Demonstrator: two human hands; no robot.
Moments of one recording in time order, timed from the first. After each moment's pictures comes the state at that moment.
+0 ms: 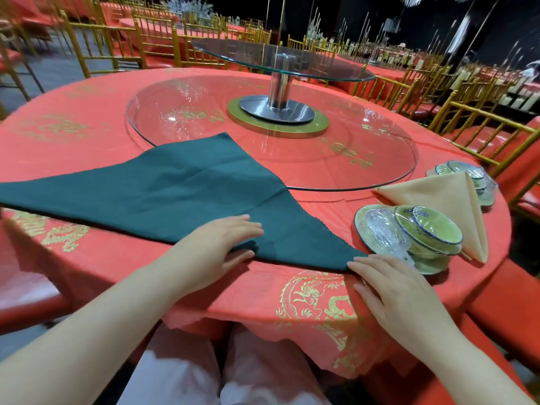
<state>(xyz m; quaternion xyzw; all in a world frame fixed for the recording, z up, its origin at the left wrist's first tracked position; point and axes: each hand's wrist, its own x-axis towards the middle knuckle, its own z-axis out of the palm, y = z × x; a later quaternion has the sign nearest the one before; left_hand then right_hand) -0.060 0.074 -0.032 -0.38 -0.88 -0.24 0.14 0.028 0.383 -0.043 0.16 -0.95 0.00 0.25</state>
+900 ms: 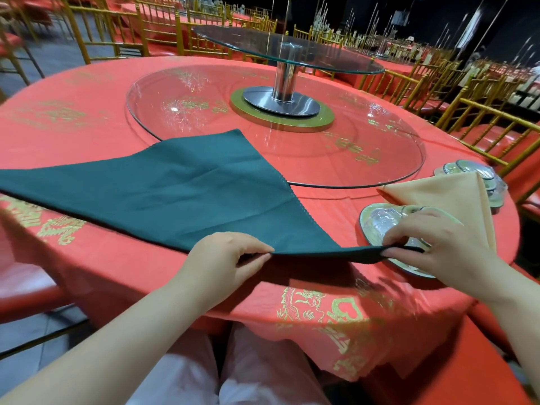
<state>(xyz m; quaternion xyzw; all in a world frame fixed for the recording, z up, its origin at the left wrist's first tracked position) -0.036 0.097 -0.039 -0.28 -0.88 -0.36 0.12 -0.017 0.417 0.030 0.28 -0.94 0.12 0.16</state>
